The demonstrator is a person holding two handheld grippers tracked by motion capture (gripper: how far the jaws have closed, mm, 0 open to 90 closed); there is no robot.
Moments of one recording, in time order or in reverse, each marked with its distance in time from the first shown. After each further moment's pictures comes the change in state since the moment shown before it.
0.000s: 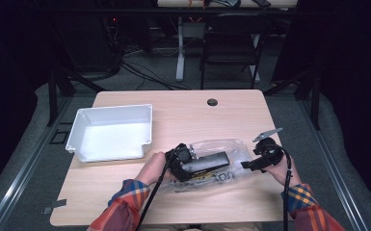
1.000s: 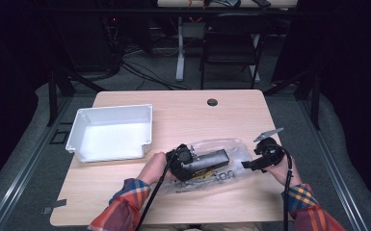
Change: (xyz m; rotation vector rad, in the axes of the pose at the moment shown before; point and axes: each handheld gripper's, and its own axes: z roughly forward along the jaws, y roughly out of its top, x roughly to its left) left arm 0.001 0.000 0.002 -0.009 0.002 0.006; right arm -0.002 -0.001 -0.002 -0.002 0.003 0.006
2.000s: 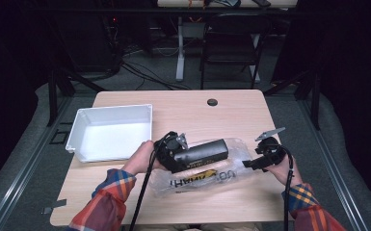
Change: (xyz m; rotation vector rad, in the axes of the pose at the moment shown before) left arm 0.013 -0.009 -0.069 -0.111 -0.058 0.056; right arm -0.003 -0.001 -0.002 -0.005 -0.008 0.012
